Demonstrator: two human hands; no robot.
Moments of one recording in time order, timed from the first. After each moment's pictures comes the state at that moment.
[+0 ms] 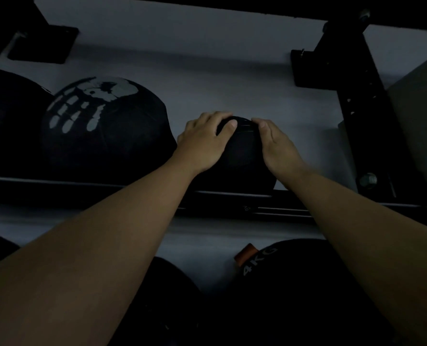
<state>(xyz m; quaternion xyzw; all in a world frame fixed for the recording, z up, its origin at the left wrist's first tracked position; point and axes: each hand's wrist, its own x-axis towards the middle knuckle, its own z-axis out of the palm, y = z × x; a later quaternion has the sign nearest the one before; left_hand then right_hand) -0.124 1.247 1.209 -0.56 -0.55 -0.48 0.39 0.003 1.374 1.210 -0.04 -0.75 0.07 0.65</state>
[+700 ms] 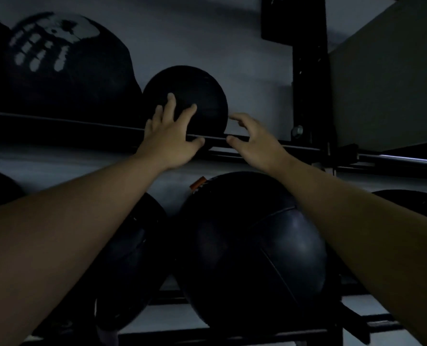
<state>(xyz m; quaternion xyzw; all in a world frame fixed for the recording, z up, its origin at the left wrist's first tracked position) -0.071 1.221 1.099 -0.55 -0.66 -0.40 0.32 0.107 1.337 1.102 -0.14 -0.84 0.06 0.51</state>
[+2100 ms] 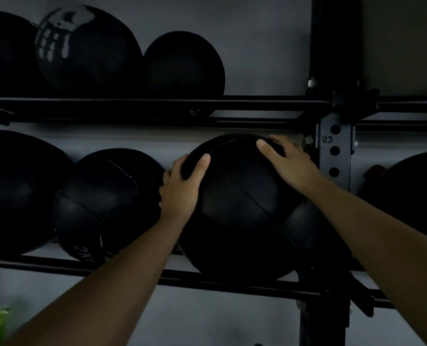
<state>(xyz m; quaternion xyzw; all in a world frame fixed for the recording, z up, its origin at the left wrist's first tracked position) 0.019 1.273 0.933 -0.36 -0.61 -0.70 0.10 0.189 1.430 0.998 -0.21 -0.84 0.19 0.46</state>
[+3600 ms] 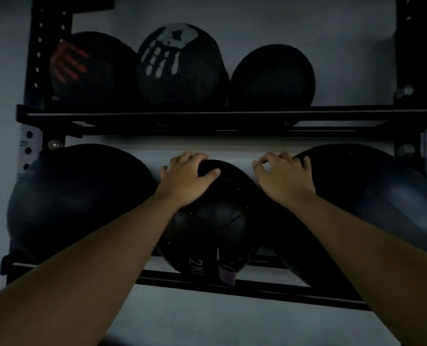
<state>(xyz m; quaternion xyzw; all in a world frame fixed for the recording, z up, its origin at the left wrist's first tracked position) -0.172 1.105 0.979 -0.44 -0.77 -0.37 0.27 -0.001 1.245 0.989 -0.30 -0.84 0.01 0.44</state>
